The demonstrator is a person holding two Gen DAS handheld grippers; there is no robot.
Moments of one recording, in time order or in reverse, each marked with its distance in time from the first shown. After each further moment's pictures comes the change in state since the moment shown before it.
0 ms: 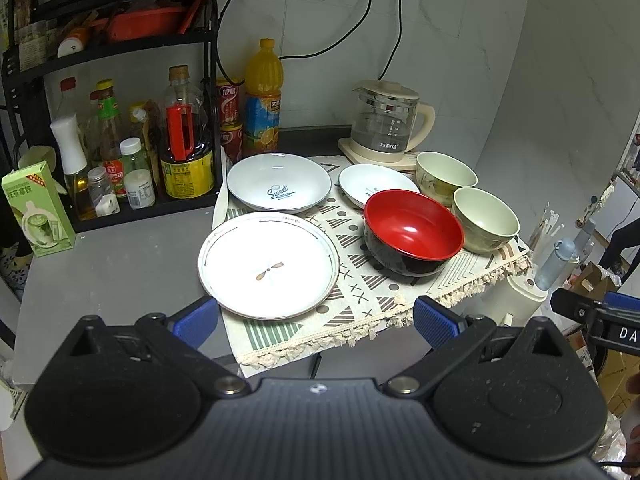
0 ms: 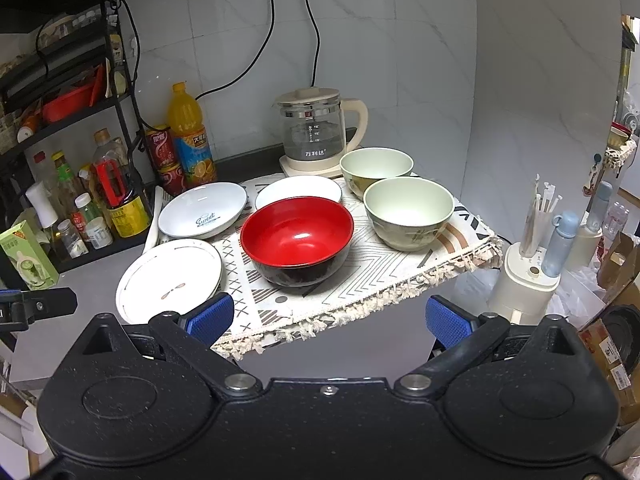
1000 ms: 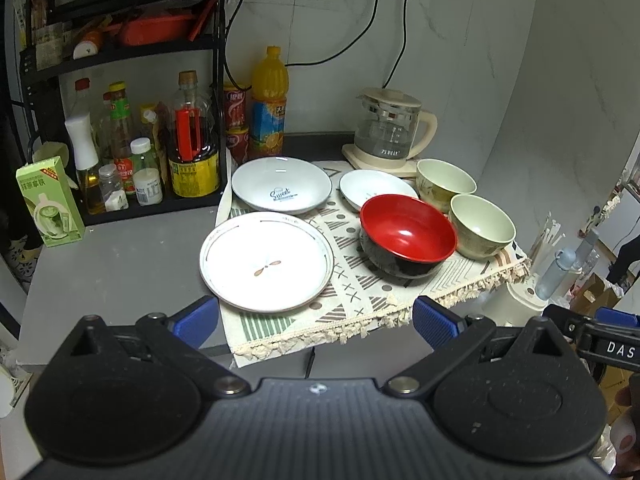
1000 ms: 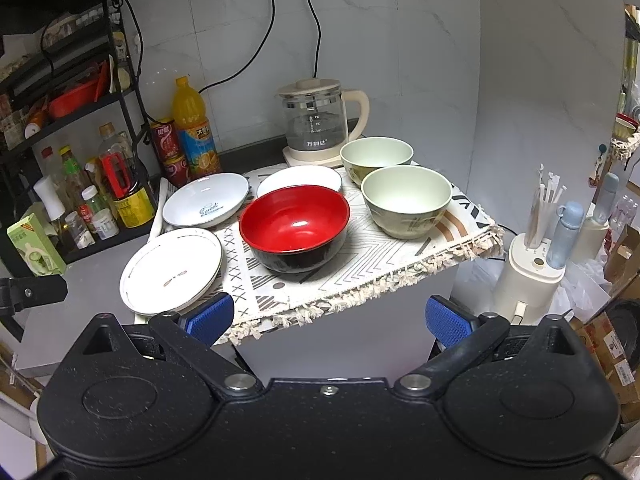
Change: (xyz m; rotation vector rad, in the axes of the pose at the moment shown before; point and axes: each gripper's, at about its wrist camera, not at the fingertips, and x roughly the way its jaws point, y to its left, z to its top) left arm -0.021 -0.017 -0.009 -0.030 -0.025 0.026; right arm -0.006 -0.022 -0.007 0.002 0.023 0.041
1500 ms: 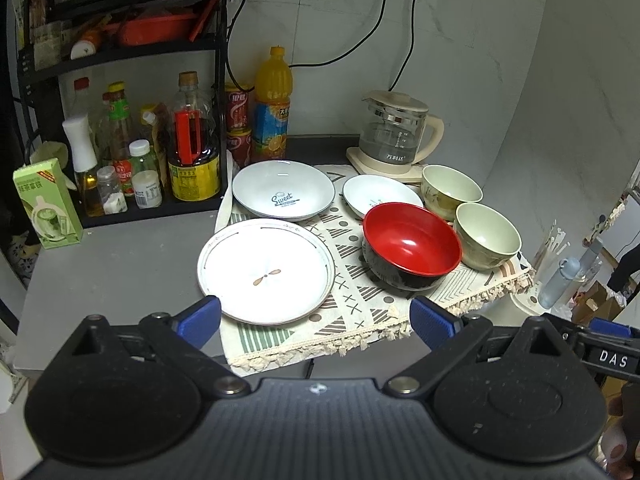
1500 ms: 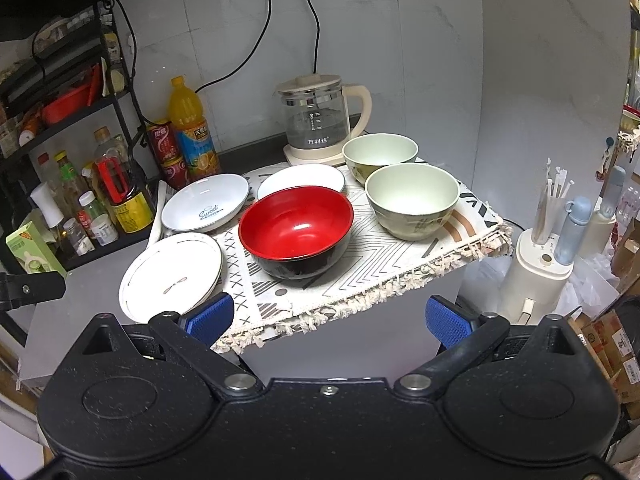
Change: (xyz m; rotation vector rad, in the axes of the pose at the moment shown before) left arm 0.016 -0.001 0.017 -0.026 0.010 0.003; right arm 0.021 -0.003 0.013 0.023 0.023 0.016
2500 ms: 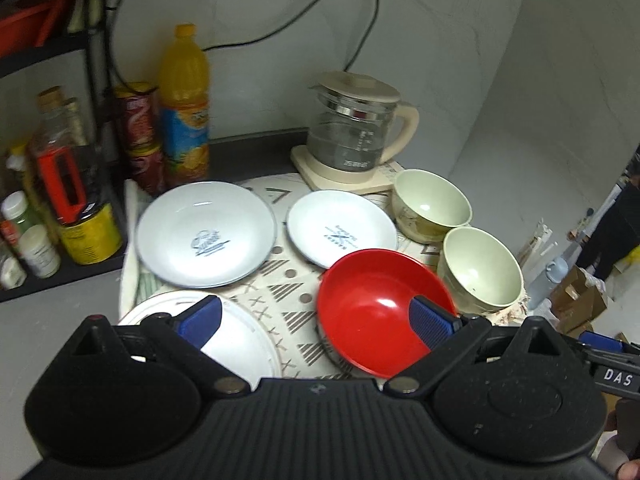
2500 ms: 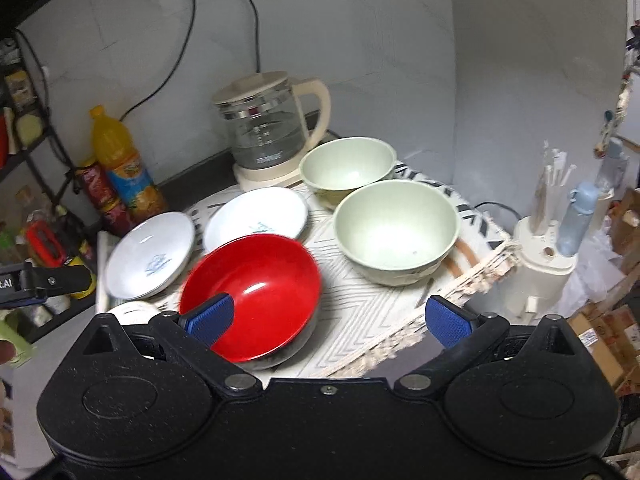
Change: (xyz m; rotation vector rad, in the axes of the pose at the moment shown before) left arm 0.161 -0.036 0.112 0.088 0.112 -0.155; right arm 0.108 -0.029 0.080 0.131 0.049 -0.088
